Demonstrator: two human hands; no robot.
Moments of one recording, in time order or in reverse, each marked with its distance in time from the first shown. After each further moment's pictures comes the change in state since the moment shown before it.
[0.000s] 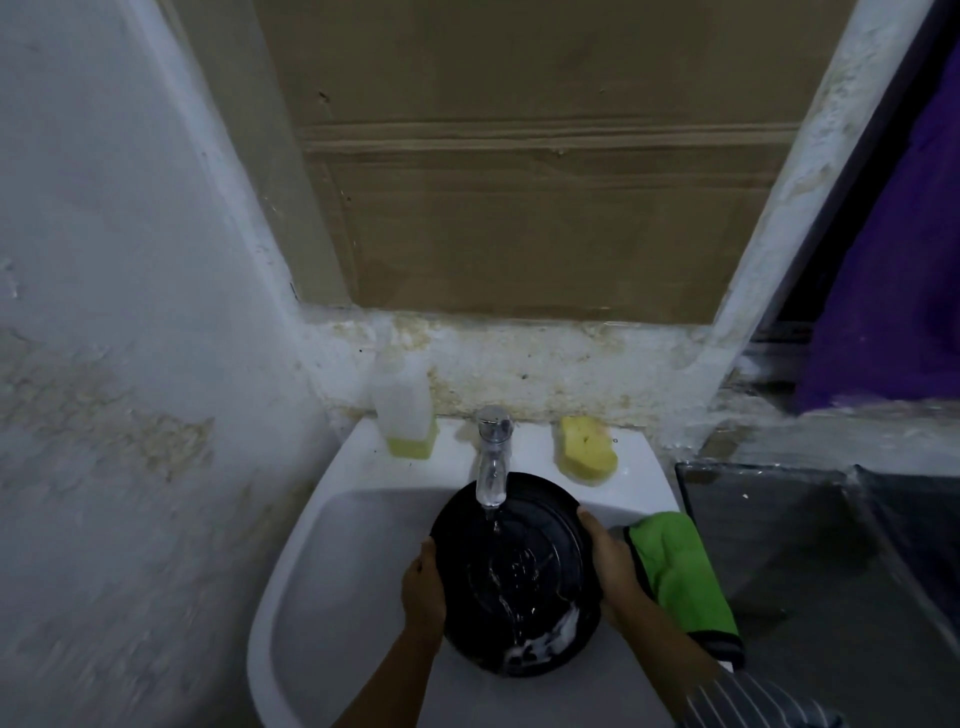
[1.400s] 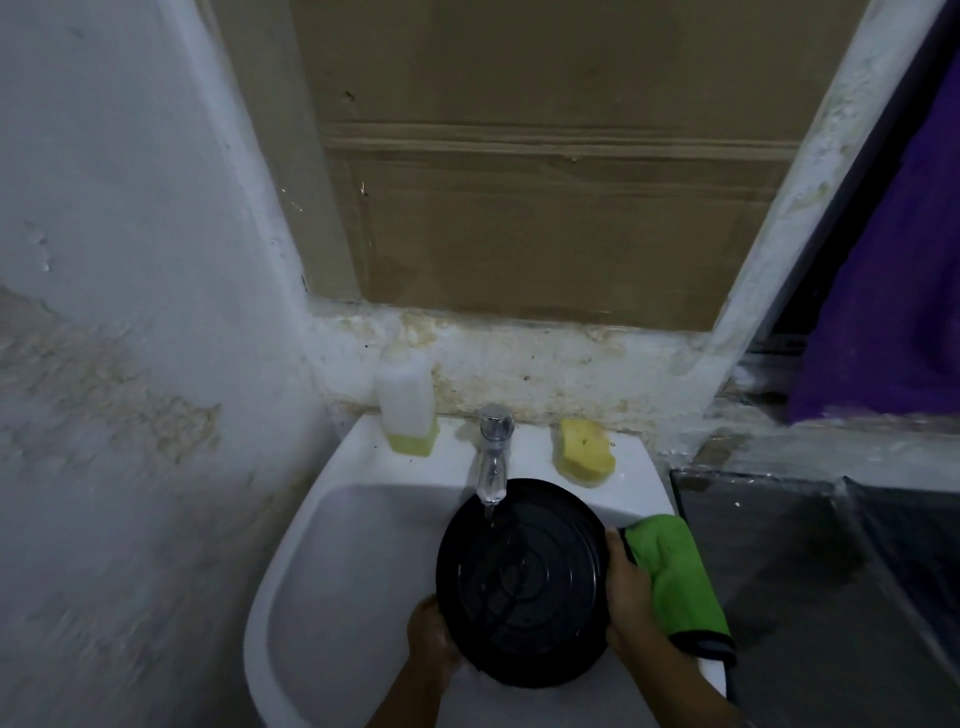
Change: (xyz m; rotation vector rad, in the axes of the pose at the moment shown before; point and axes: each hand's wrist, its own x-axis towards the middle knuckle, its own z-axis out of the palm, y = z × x) left_hand -0.016 -0.038 -0.002 -0.389 -0.123 -0.420; right_hand -0.023 0.010 -0.013 0.074 0.194 -0.051
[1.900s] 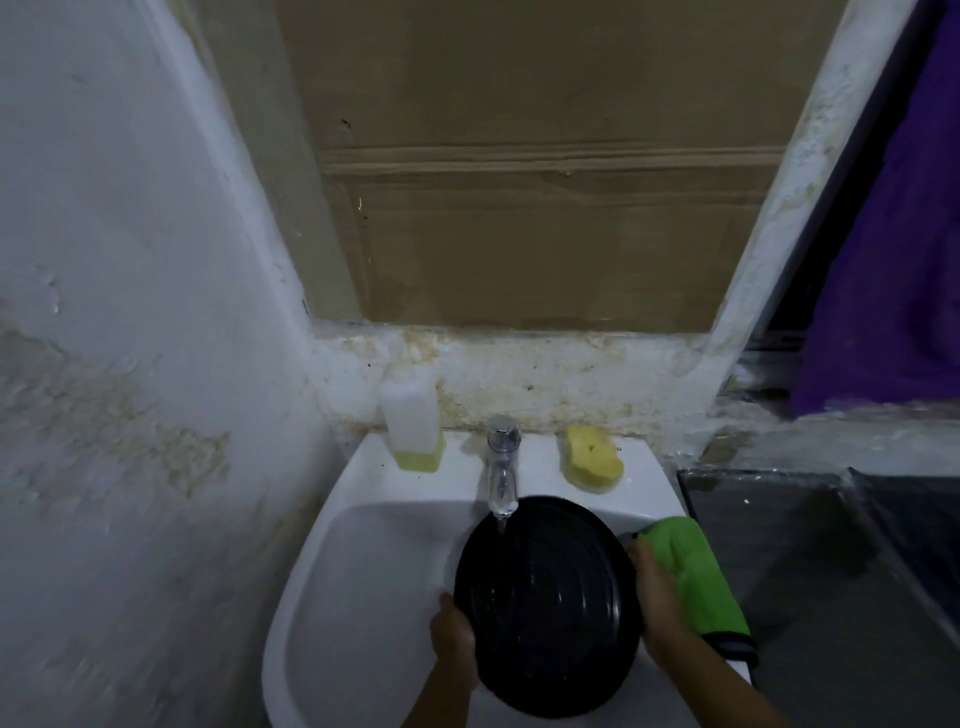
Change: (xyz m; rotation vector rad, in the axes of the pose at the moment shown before) left_hand 0.015 0.010 0.013 0.300 0.158 0.070; right_hand -0.003 -0.012 -0.013 -0.149 -0.074 -0.061
